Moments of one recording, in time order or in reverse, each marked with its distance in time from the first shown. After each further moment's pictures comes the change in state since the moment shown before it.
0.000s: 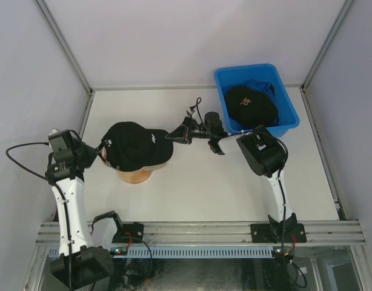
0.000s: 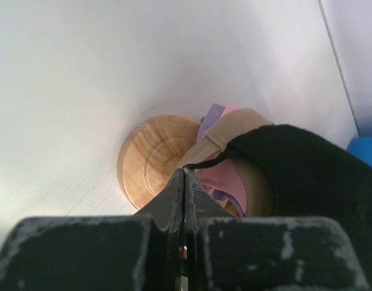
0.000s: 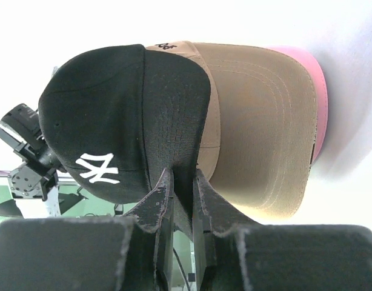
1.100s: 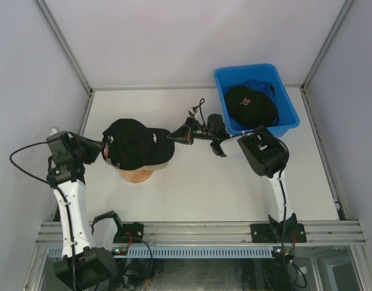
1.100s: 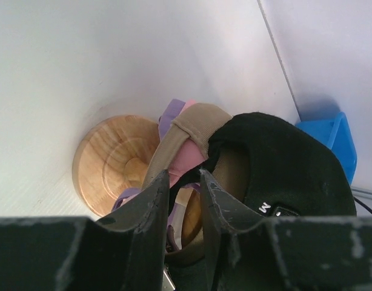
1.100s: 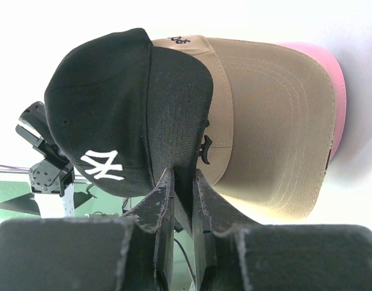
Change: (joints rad) left arm 0.028 -0.029 -0.037 0.110 0.159 -0.071; right arm -0.002 -0.019 -0.064 0.114 0.007 0.060
